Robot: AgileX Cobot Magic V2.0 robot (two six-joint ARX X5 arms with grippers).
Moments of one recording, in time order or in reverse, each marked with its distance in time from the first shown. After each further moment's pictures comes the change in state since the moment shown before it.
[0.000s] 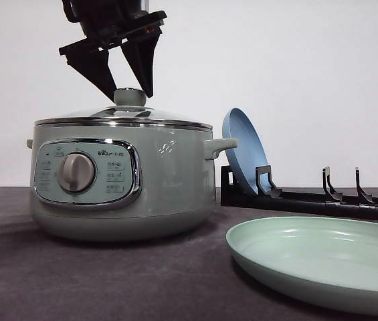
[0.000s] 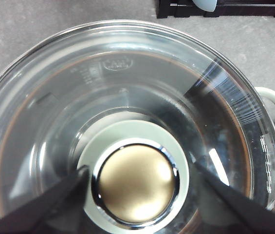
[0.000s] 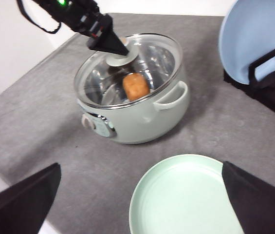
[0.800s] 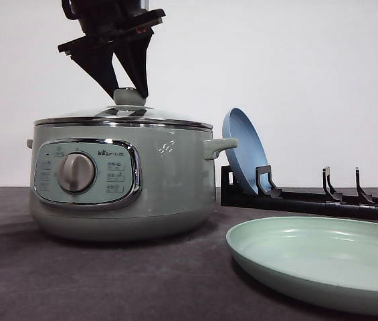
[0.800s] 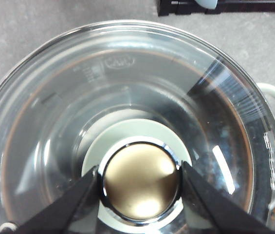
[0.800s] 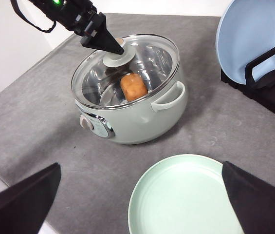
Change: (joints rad) left_arx 0.000 0.001 0.035 -0.046 -0.008 0.008; right_arx 0.000 0.000 0.000 0.000 0.001 0.000
